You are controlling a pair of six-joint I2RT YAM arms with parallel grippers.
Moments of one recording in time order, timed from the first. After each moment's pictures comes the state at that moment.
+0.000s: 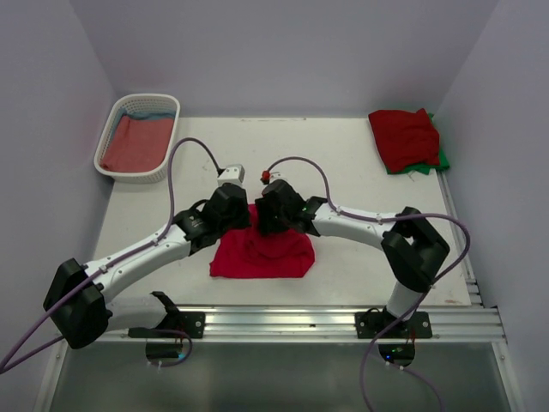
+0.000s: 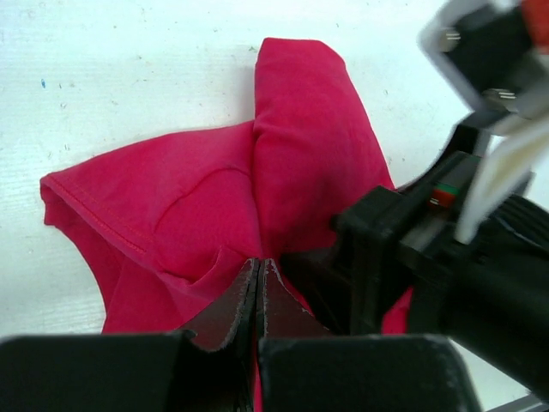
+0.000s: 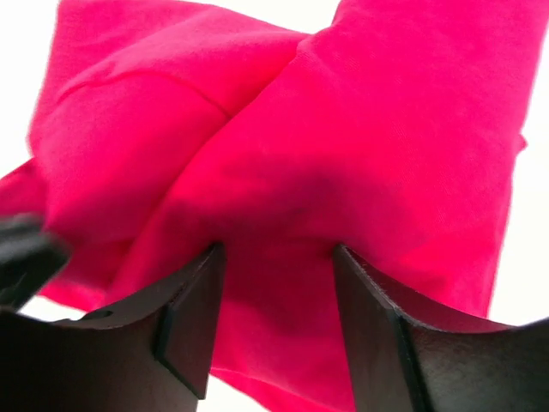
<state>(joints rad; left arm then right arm) -0.76 1.22 0.85 -0.34 -0.31 -0.63 0.89 1.72 1.14 -0.28 0.14 0.54</state>
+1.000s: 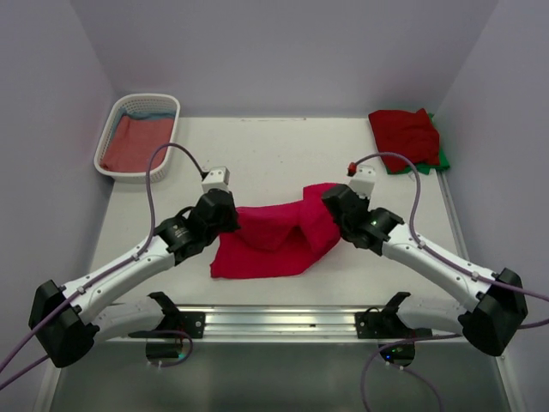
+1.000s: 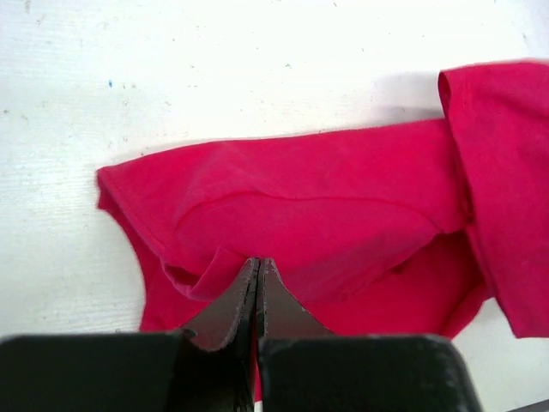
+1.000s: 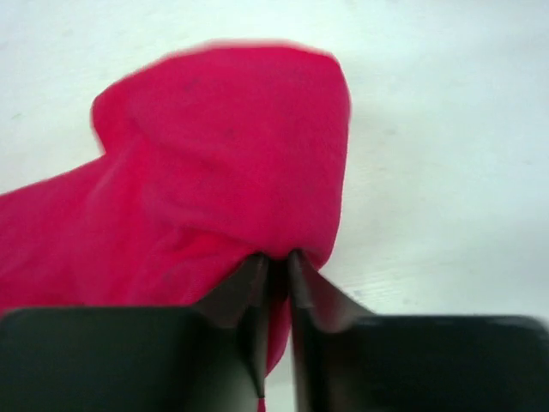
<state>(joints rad) -0.75 1.07 0.81 -0.41 -0.39 -0.65 0.78 1.19 0.92 -0.59 0.72 0.69</state>
